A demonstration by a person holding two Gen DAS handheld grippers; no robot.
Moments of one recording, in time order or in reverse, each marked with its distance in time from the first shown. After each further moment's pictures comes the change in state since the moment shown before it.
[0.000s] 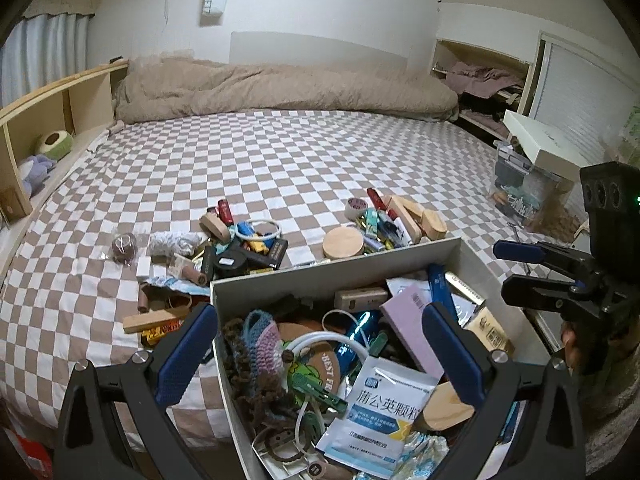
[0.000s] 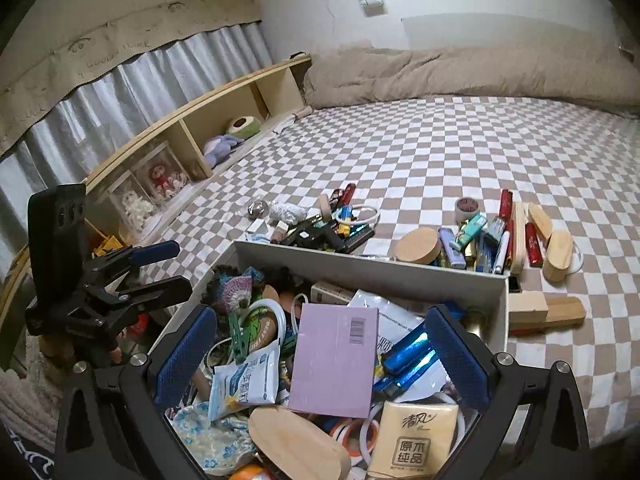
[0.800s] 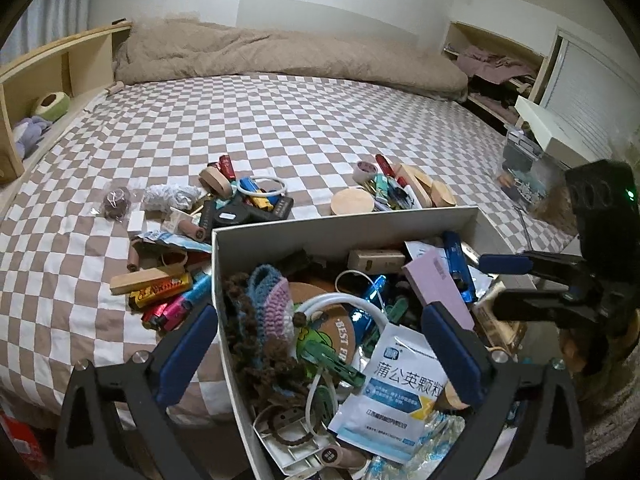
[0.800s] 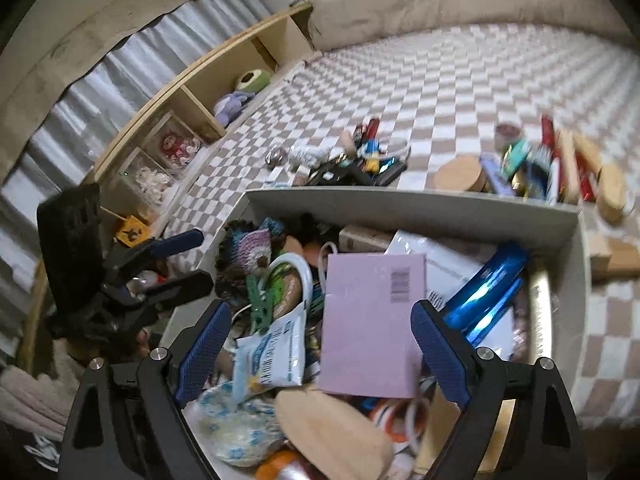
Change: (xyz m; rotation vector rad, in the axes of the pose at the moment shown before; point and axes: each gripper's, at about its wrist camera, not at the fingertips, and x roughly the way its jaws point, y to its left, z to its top) left arm 0.025 0.018 -0.023 -0.054 0.115 -0.017; right arm 0.042 0.000 -0.014 0.092 0.196 0.112
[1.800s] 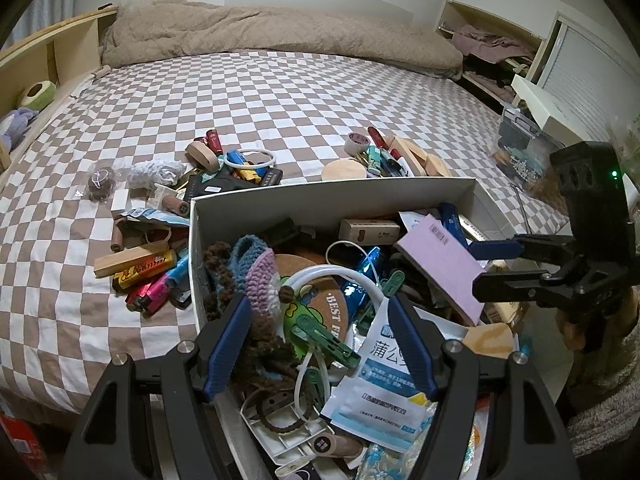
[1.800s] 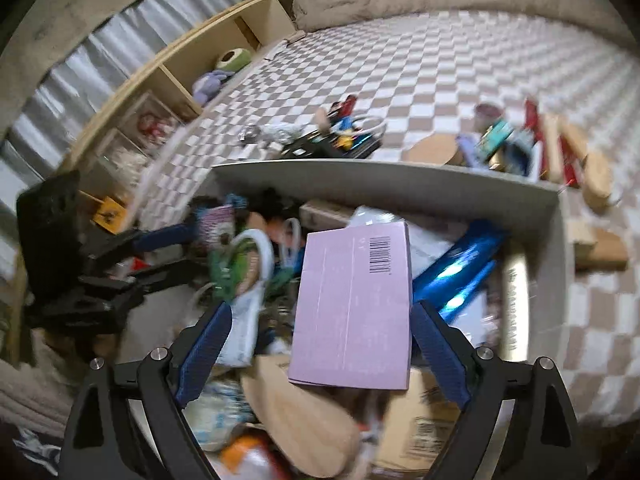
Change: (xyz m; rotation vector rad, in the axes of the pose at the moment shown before) left arm 0.015 -0.001 -0.008 0.007 0.096 -0.031; right arm 0.014 -0.022 -0.002 0.036 0.106 -0.030
